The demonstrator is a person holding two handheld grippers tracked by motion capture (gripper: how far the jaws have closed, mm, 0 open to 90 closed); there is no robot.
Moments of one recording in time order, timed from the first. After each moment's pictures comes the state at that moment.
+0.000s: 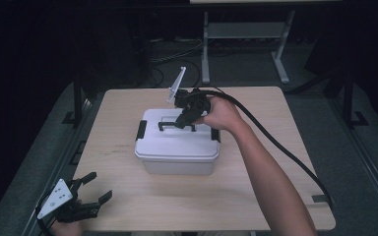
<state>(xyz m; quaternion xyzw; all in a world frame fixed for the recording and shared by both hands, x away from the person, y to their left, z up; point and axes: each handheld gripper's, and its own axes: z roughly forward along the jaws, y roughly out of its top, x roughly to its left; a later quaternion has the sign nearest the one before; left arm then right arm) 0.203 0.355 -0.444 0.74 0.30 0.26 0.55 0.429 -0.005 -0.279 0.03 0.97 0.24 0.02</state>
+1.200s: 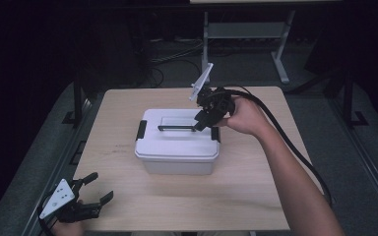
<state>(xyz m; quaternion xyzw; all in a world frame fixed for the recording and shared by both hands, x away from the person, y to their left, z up) 0.203 0.353 -0.445 0.74 0.30 0.26 0.54 0.404 -0.060 -0.257 0.07 0.97 0.25 0.04</state>
